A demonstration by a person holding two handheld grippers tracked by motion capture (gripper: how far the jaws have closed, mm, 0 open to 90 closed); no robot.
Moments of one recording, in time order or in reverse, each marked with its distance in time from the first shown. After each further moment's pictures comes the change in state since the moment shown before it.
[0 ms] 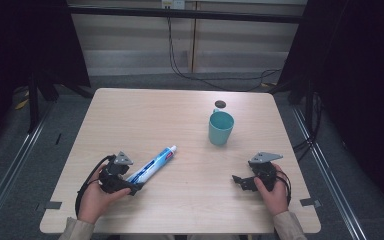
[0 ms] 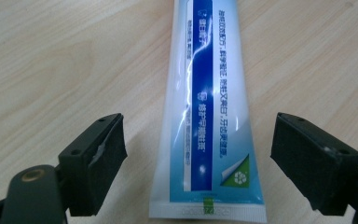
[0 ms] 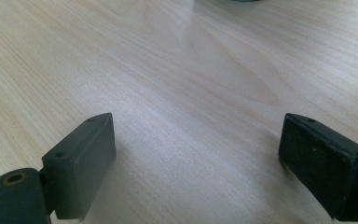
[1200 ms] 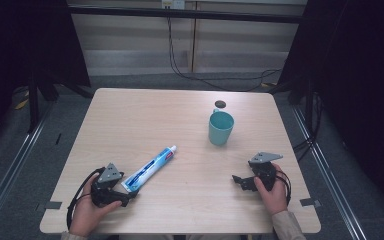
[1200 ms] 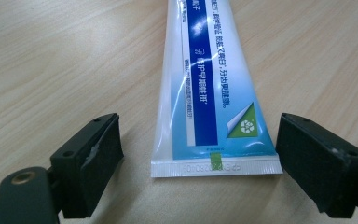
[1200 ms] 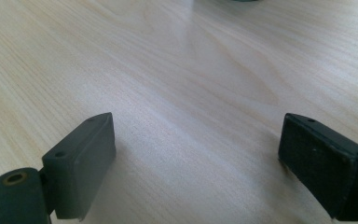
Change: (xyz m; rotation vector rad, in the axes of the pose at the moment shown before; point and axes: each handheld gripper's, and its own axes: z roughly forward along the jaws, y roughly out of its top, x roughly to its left) left arm 0.004 -0.050 0.001 -0.187 -0.012 0.064; right arm 0.000 0.000 0.000 0.000 -0.002 0.001
